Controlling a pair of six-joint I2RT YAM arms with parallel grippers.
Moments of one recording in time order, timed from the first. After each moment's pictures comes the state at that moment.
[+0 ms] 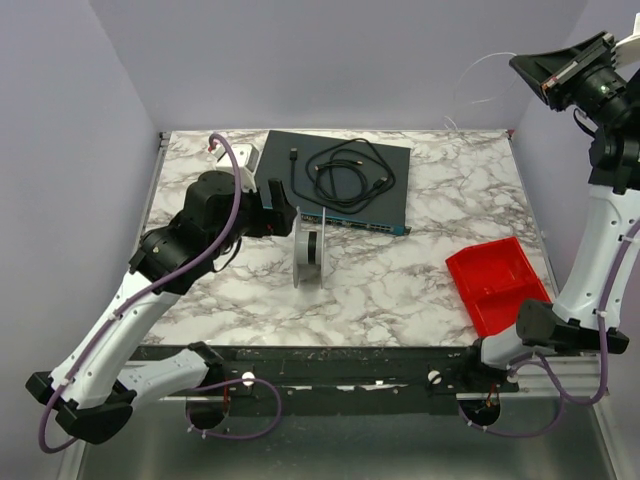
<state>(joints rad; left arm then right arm) -0.65 1.01 1.35 -0.77 -0.18 -0.44 -0.24 1.53 2.28 -0.73 -0.61 0.86</state>
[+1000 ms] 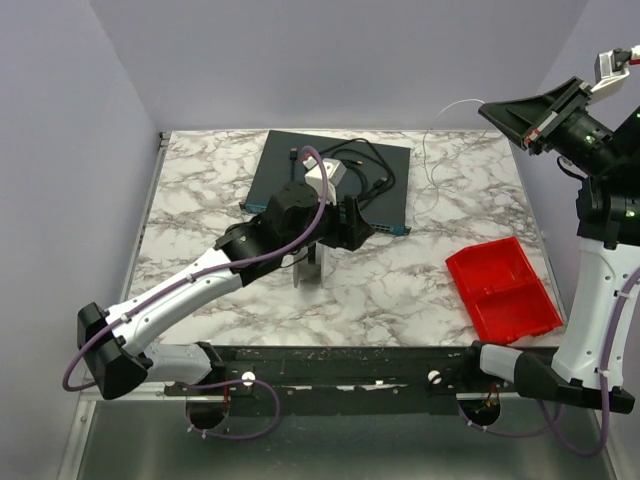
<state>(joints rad) -0.91 1.22 1.19 -0.30 0.00 -0.55 -0.19 1.22 1.85 -0.57 -0.85 0.94</state>
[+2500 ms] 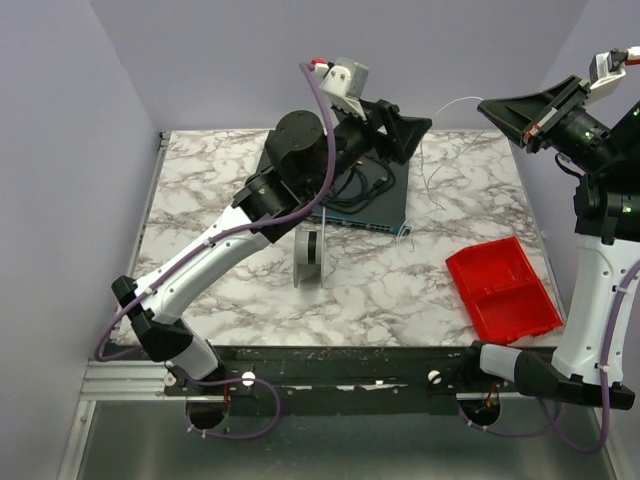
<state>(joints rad) -0.94 1.53 1.83 -0.03 -0.07 -0.37 -0.19 1.22 1.85 -0.53 -0.85 1.04</state>
